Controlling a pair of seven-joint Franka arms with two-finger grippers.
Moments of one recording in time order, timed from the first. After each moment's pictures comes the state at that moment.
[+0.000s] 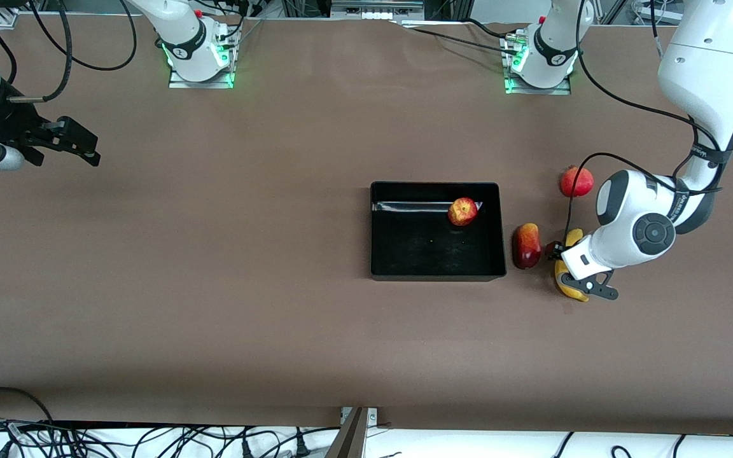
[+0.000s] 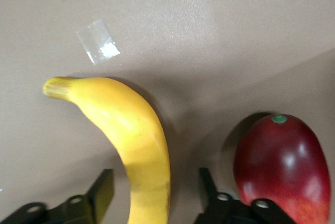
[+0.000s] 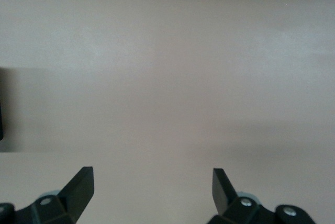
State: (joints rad) left arm 0.26 0.62 -0.31 -1.86 0.25 2.35 0.12; right arm 0.10 0.01 -0.01 -1.60 0.00 1.64 0.09
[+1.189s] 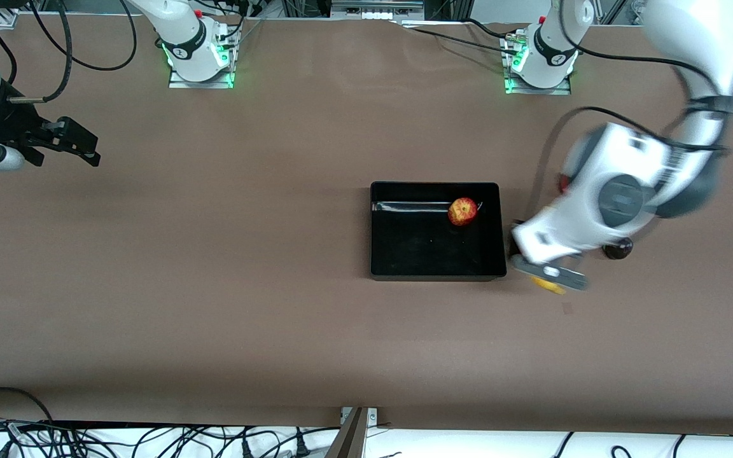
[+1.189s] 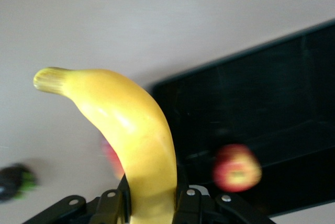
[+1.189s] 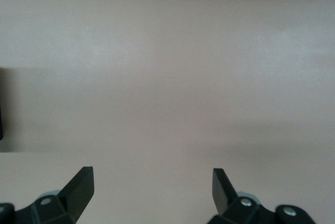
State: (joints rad) left arm 0.02 0.51 -0.49 -1.53 0.25 1.84 -0.22; right arm 0.10 0.01 -0.01 -1.60 0.00 1.64 0.09
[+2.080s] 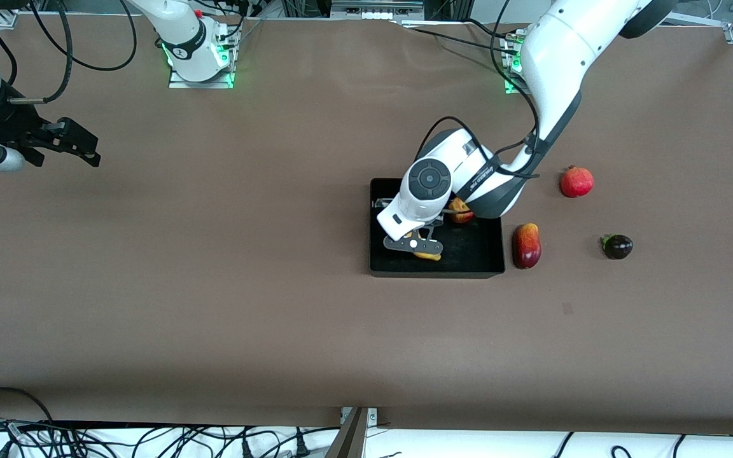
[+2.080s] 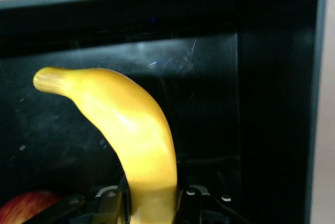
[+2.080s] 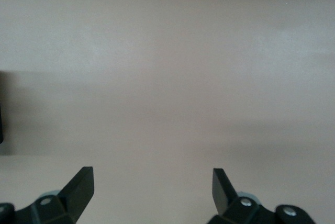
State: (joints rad) left arm -0.25 0.77 -0.46 -1.53 0.25 2.15 -0.67; right arm 0.10 0.01 -0.01 -1.60 0.00 1.64 0.09
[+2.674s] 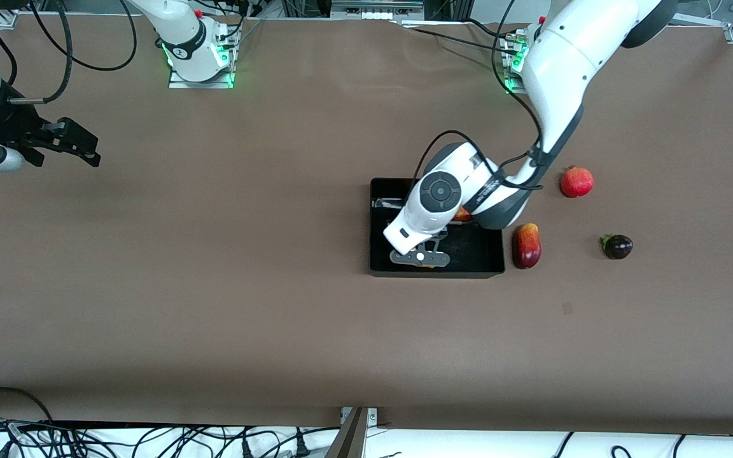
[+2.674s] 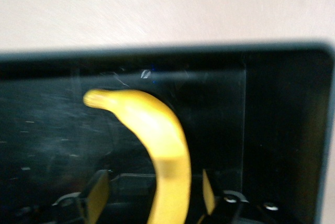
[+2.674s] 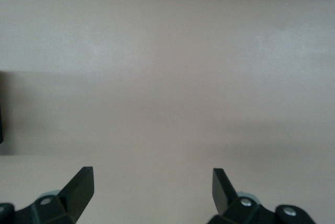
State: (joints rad) left arm -0.22 0.75 -0.45 -1.49 0.25 2.13 -0.70; right arm 0.10 0.01 -0.01 -1.60 0.00 1.64 0.09
